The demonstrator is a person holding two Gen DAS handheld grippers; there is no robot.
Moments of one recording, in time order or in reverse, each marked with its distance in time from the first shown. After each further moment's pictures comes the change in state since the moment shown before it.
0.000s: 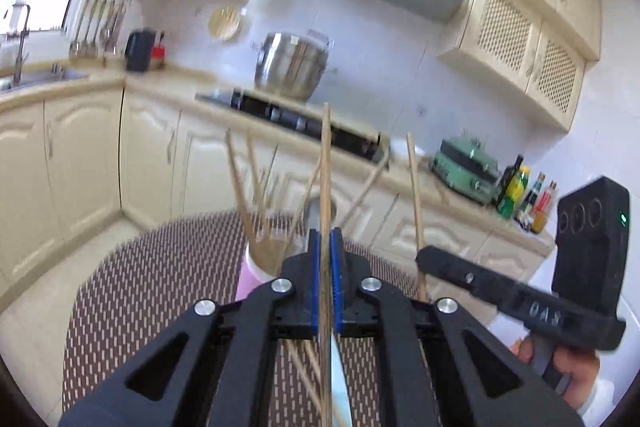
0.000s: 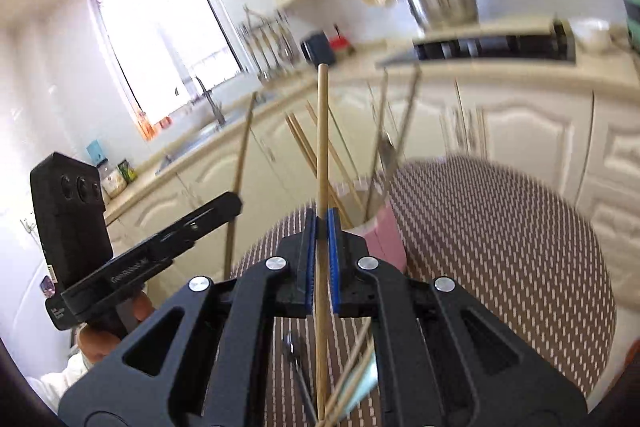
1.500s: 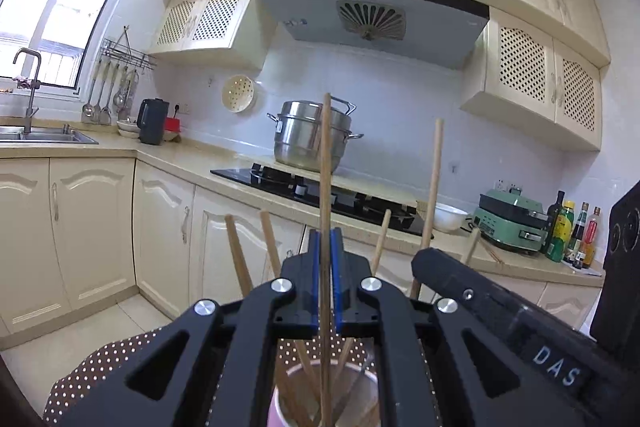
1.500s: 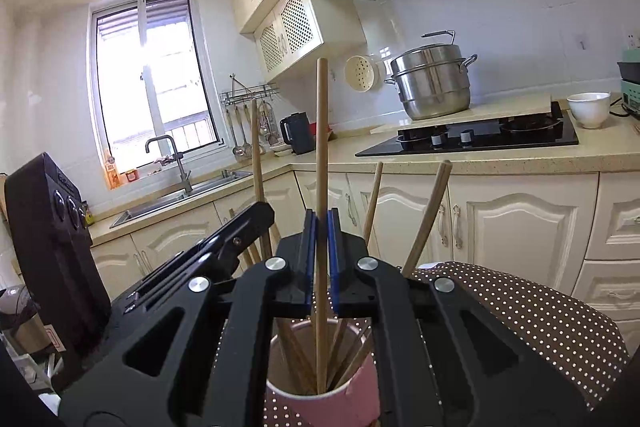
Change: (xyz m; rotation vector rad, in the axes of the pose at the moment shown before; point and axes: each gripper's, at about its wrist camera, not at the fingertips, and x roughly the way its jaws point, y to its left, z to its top) left arm 0.096 0.023 0.015 0.071 -0.264 0.095; right arm 0.071 0.007 0.000 -0.083 -0.269 -0.107
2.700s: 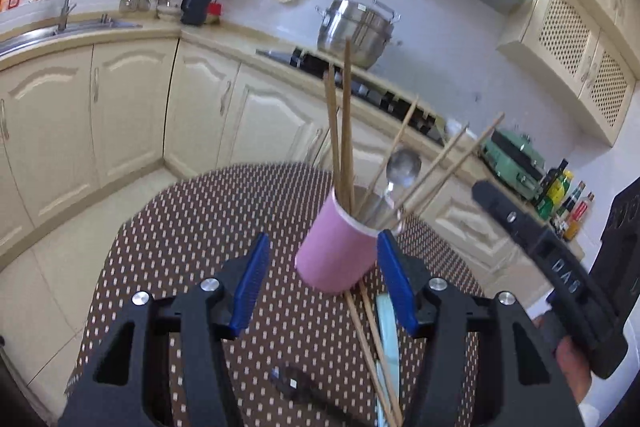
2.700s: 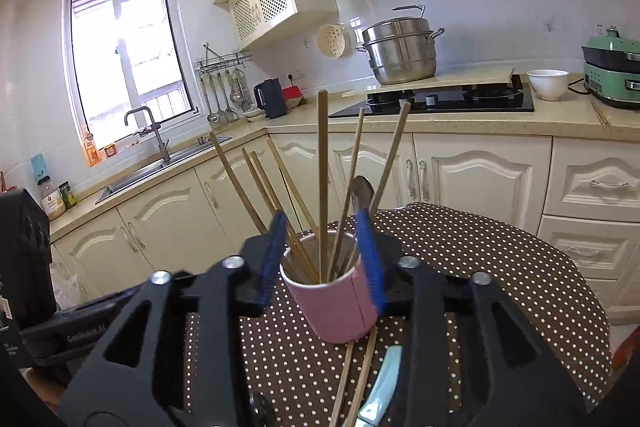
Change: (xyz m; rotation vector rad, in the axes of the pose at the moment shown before) left arm -0.106 0.039 -0.028 -0.185 0.454 0.073; right arm -0.070 0.027 -0.020 0.036 0.132 -0.133
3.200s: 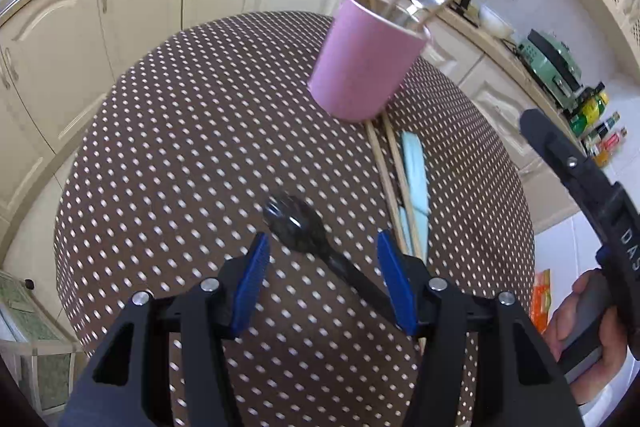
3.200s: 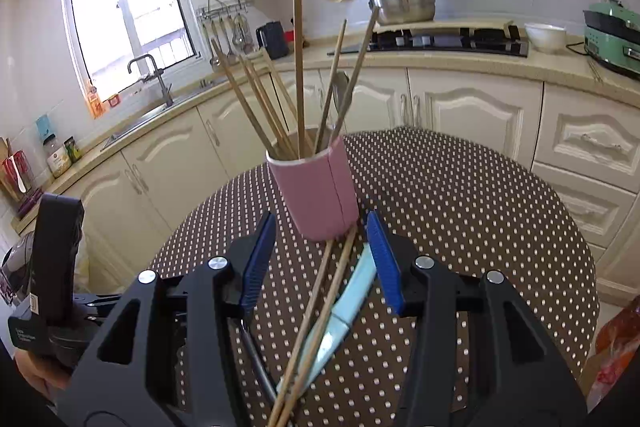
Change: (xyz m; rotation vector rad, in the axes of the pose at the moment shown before) left arm 0.026 -0.014 -0.087 0.000 0.386 0.106; right arm -0.027 -0.021 -0.055 -0.015 0.223 0.025
